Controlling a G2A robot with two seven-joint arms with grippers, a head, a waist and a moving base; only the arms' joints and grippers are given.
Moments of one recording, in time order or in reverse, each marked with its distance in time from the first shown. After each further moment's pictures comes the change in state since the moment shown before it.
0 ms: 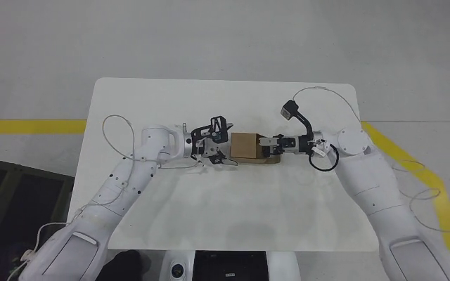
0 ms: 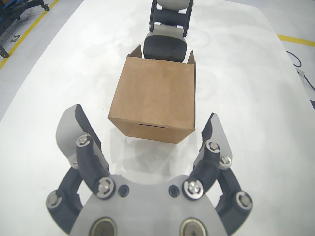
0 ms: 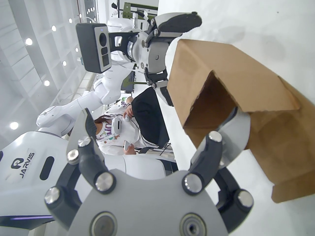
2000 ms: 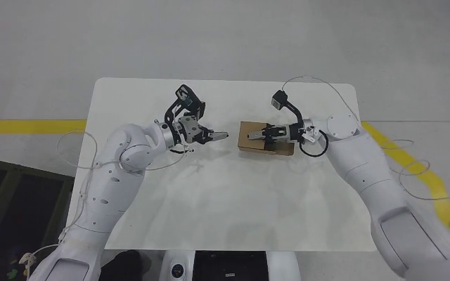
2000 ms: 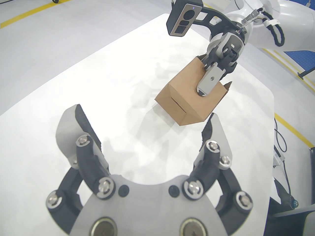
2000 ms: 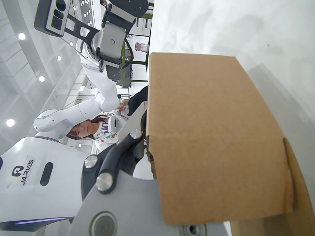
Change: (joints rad) left arm 0.198 0.021 -0.317 -0.340 -0.593 0.331 -0.650; right arm 0.264 -0.087 -0.277 0.342 0.132 -0.120 0.014
